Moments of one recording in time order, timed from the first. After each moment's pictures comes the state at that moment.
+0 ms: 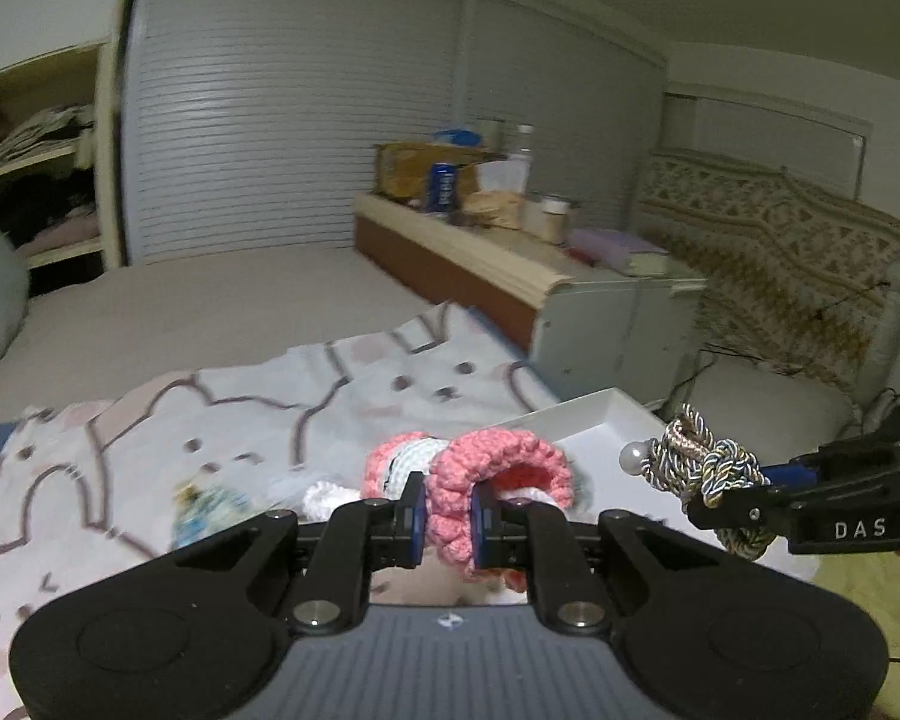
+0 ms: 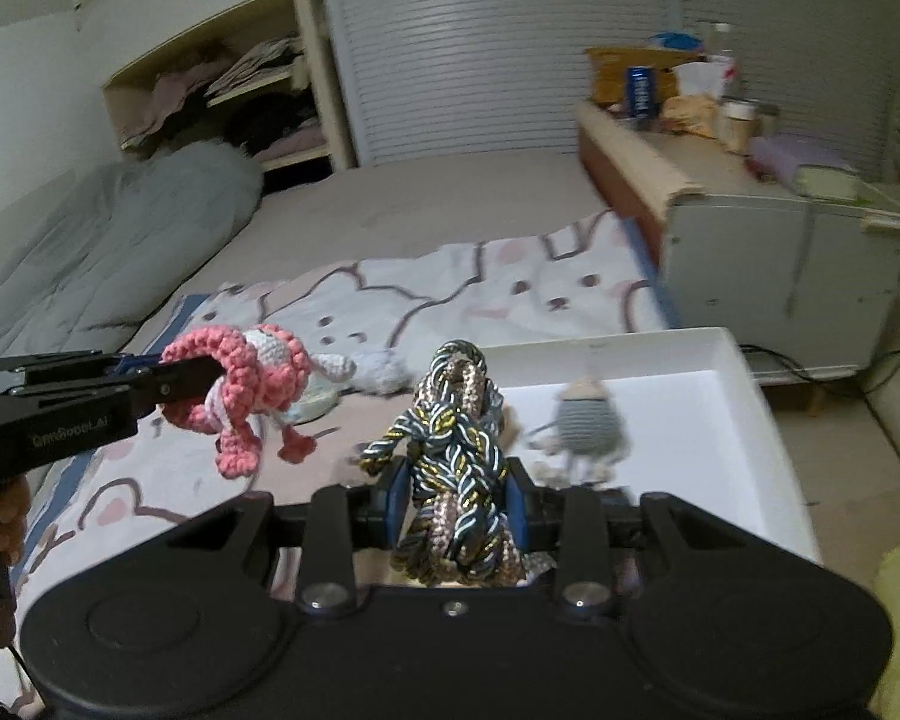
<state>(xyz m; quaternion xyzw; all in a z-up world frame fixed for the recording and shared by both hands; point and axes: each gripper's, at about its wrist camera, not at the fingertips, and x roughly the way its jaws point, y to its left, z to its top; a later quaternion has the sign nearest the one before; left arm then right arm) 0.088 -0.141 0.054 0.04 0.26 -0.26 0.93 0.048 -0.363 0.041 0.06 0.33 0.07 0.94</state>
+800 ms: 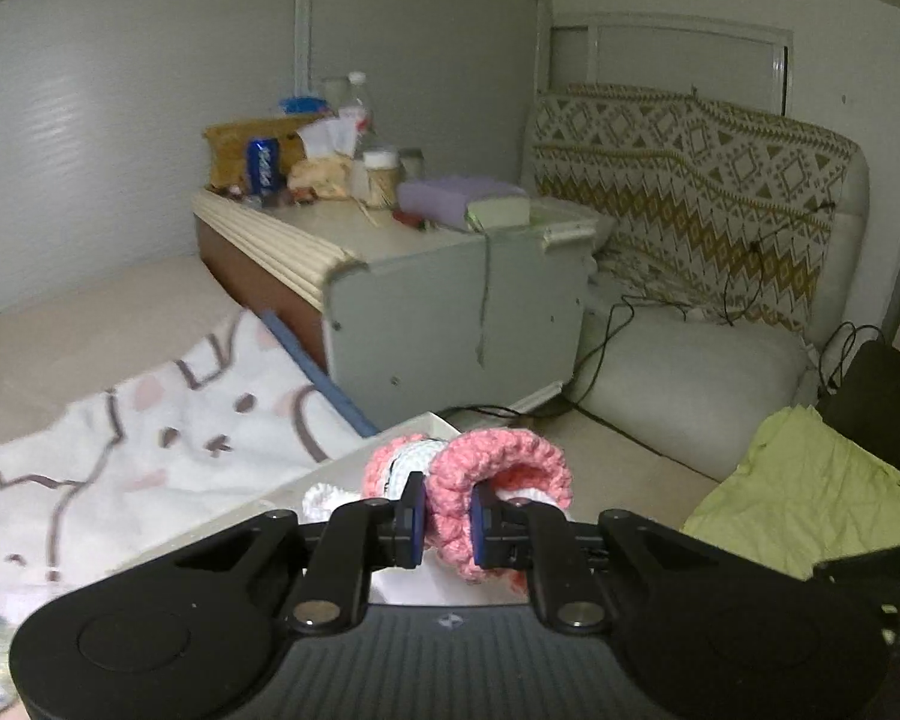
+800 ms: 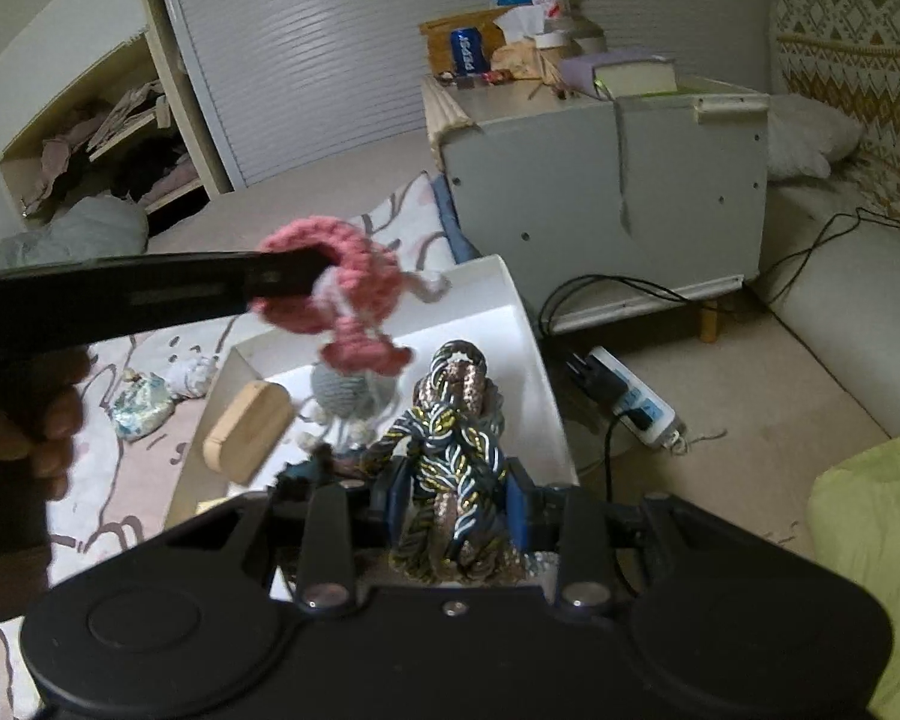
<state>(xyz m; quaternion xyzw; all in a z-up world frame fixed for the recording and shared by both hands) 0.145 -0.364 0.003 0.09 0.27 -0.34 0.90 0.046 -0.500 -0.027 0.13 0.34 0.00 0.93</state>
